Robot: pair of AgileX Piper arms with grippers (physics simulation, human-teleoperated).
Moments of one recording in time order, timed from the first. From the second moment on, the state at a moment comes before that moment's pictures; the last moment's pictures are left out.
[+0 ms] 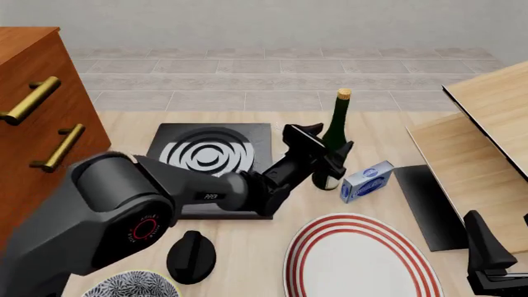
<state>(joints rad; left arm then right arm) -0.79 2.33 -1.46 -0.80 0.08 0.00 0.01 -0.01 0.00 -0.04</state>
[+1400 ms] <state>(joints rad) -0.78 2.40 -1.47 -0.83 0.04 0.00 0.01 -0.01 0.00 -0.04</state>
